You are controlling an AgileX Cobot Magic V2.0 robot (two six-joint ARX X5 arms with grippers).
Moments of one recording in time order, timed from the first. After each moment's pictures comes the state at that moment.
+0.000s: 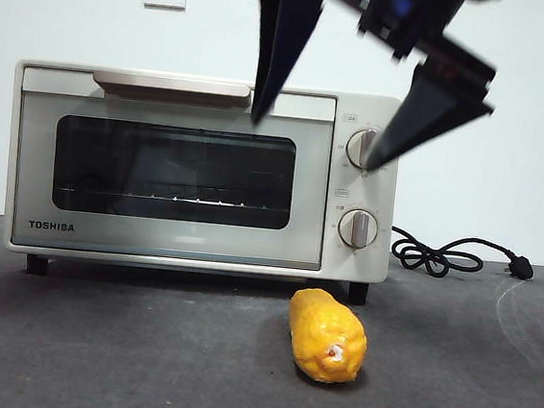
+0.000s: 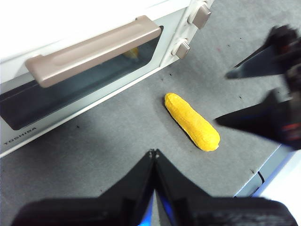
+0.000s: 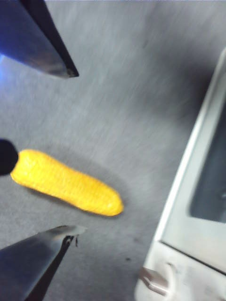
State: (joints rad) left arm -0.40 0.97 1.08 -0.85 0.31 -0.01; right arm 0.86 1.41 1.10 -0.64 0.08 0.34
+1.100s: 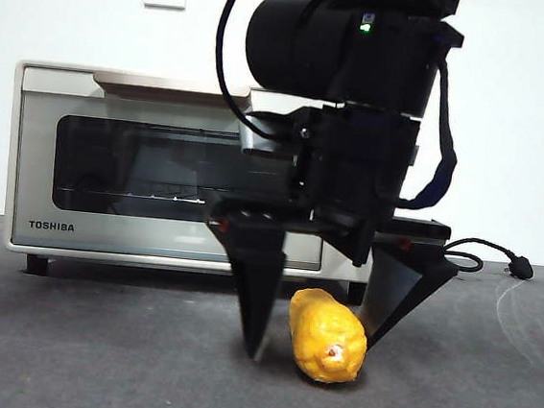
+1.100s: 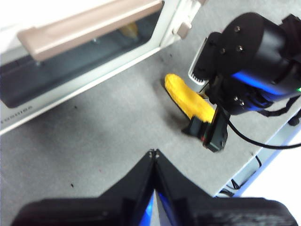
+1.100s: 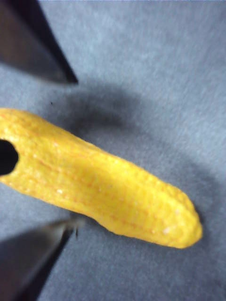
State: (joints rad) left arm -0.40 0.97 1.08 -0.93 0.31 0.00; right arm 0.86 1.77 1.11 -0.63 0.08 0.34
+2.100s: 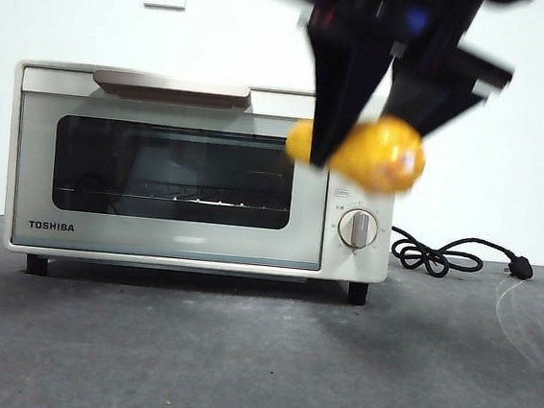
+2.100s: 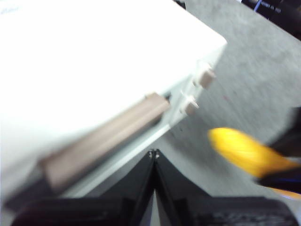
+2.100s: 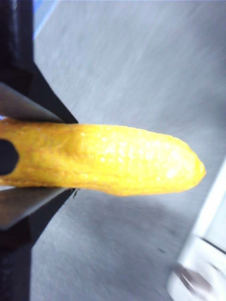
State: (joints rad) left arm -0.40 1.11 1.08 -0.53 0.31 0.02; right arm 0.90 1.38 1.11 -0.76 0.13 0.33
